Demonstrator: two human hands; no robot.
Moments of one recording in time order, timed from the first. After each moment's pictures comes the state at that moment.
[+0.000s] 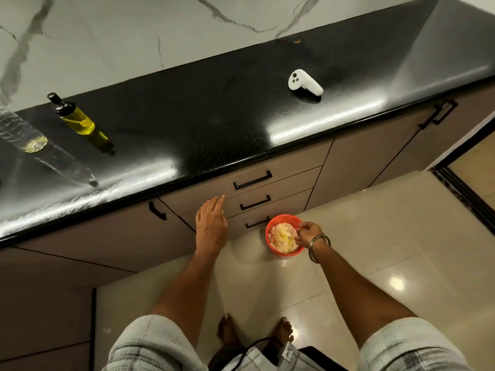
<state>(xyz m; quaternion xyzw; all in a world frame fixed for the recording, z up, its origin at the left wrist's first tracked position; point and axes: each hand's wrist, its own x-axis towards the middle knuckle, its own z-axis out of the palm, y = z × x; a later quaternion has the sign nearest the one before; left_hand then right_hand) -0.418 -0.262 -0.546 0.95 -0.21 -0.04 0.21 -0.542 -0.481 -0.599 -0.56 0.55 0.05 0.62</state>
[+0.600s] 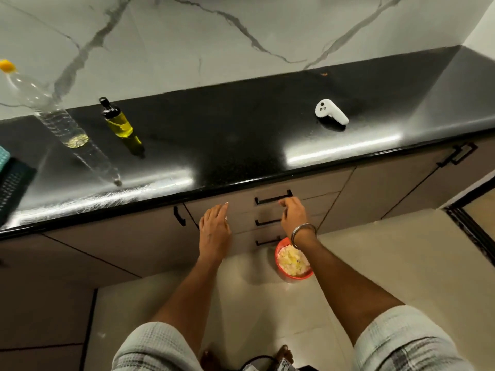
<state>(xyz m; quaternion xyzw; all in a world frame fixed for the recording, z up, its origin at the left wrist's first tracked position) -0.398 -0.220 -0.525 0.95 -0.18 0.02 0.23 -0.458 -0.425 -0.511 -0.90 0.24 -0.07 0.36</state>
